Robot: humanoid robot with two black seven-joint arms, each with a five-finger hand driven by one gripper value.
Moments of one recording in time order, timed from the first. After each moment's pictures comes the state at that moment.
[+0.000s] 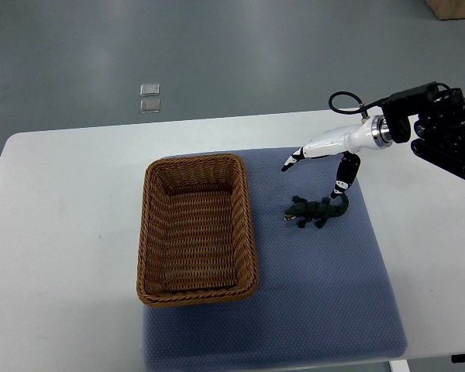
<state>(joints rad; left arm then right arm) 0.01 0.00 -0.05 -0.16 0.06 0.11 0.00 1.23 -0.40 -0.10 0.73 -1.53 0.33 0.61</state>
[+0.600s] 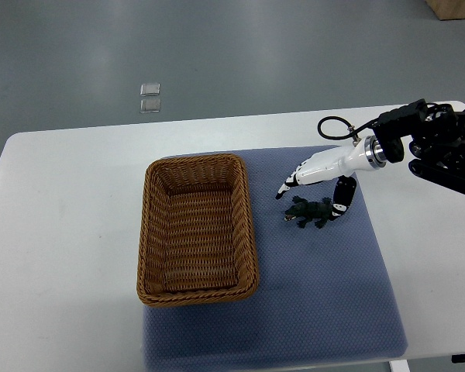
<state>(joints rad) 0.01 0.00 -0.05 -0.16 0.06 0.11 0.00 1.22 -0.45 -0.18 0.89 -1.60 0.22 0.61</state>
